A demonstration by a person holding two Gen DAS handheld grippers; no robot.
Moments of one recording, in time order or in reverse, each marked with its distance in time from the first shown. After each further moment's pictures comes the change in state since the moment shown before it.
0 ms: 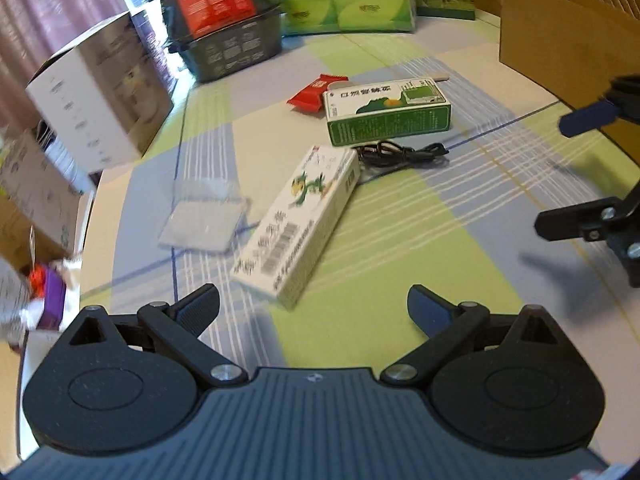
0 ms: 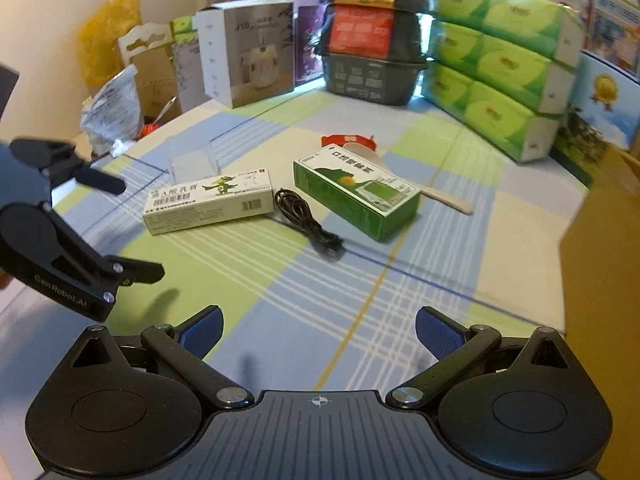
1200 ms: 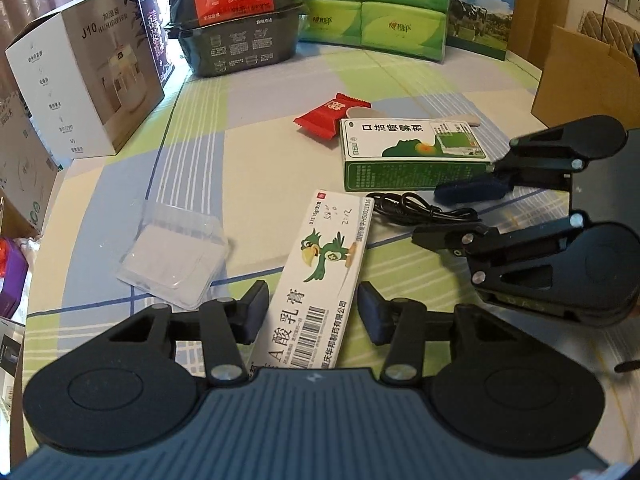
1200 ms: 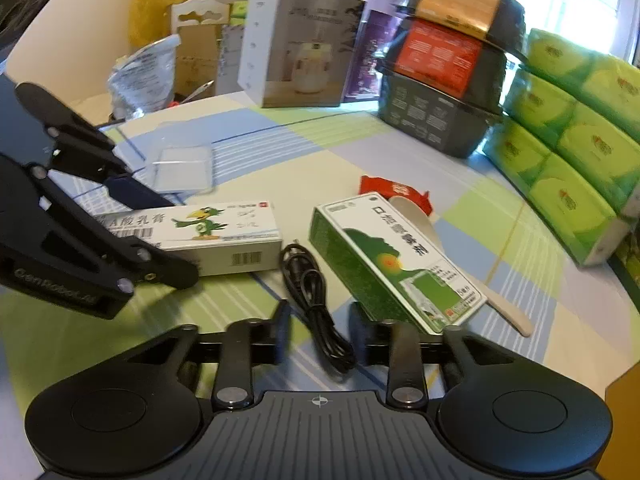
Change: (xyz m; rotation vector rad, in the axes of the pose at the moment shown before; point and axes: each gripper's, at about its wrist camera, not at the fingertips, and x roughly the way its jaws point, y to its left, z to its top) left arm 0.045 0.018 0.027 -0.182 -0.022 -0.077; right arm 0.087 0.013 0.034 -0.291 -0.074 -0.013
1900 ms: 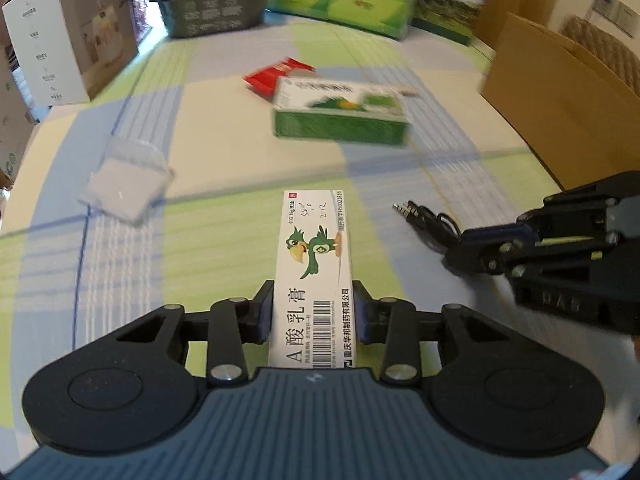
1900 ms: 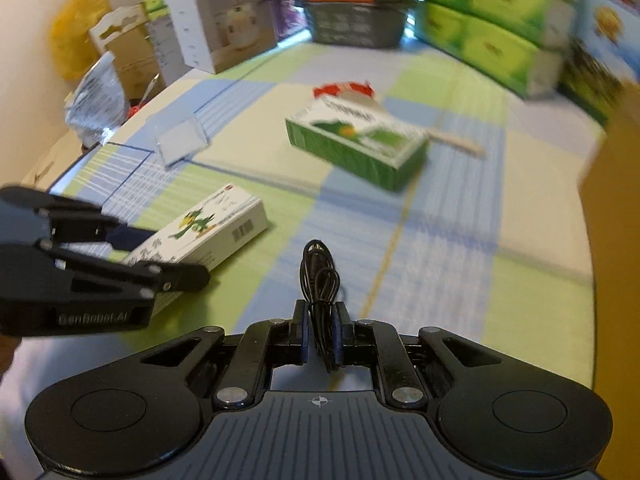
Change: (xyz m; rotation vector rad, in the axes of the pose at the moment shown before) left arm -0.045 -0.047 -0.033 -0.051 0.101 -0.105; right arm -0.095 -0.003 -0.040 0.467 0.219 0.044
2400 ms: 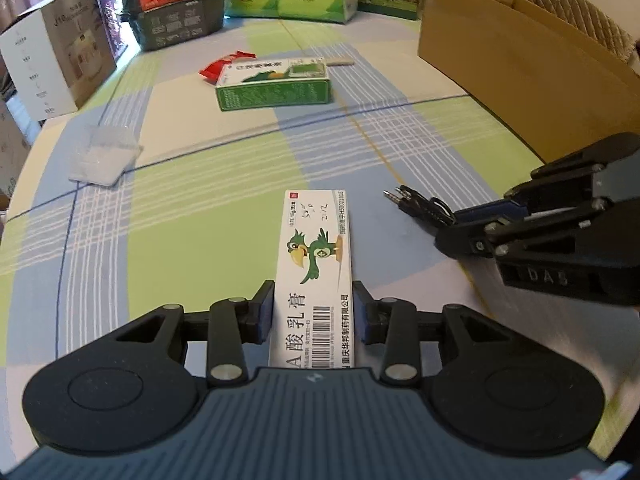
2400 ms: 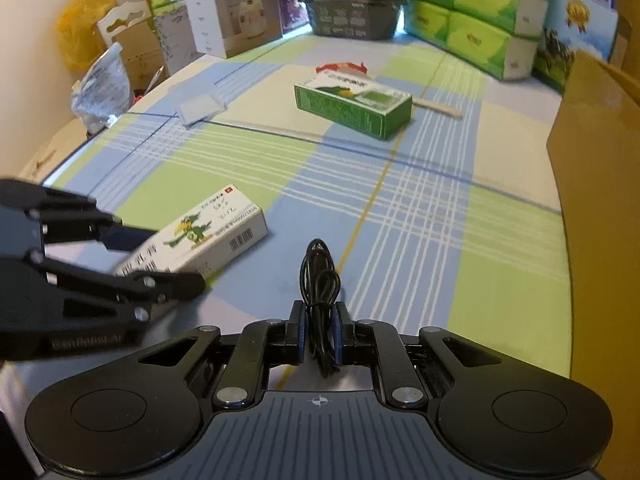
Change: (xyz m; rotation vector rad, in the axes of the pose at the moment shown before) left arm -0.022 -0.046 -0.044 0.079 -0.038 0.034; right arm -0.023 0.014 -0.049 -0.089 -0.044 -0.046
